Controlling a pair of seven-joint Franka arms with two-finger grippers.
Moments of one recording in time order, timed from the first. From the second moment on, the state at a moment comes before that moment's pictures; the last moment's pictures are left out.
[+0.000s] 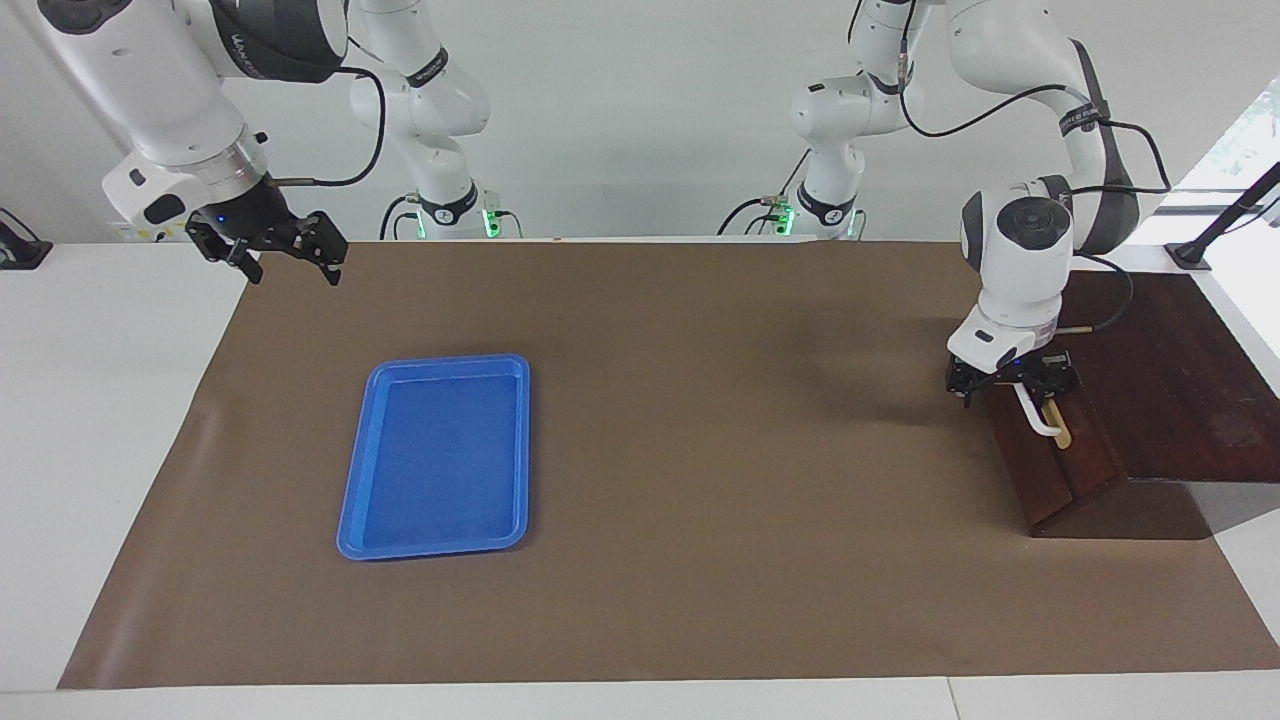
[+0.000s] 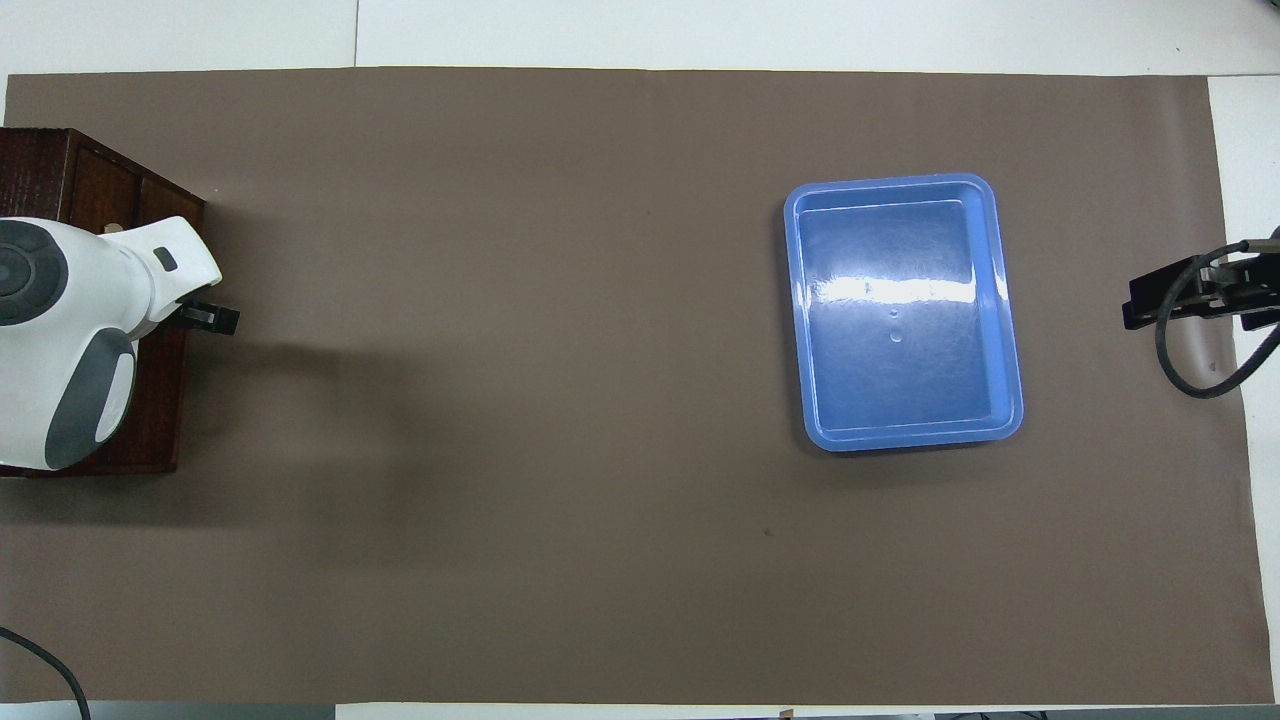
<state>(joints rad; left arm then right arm) 0.09 0.12 -0.10 -2.08 0.44 2.32 0.01 -0.11 0.02 0.07 -1.57 -0.02 1.50 0.00</state>
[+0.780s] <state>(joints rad) -0.17 0.15 -0.10 -2.07 0.45 2.31 -0.39 -0.11 0.01 0.07 -1.57 -0.02 1.49 -0.01</state>
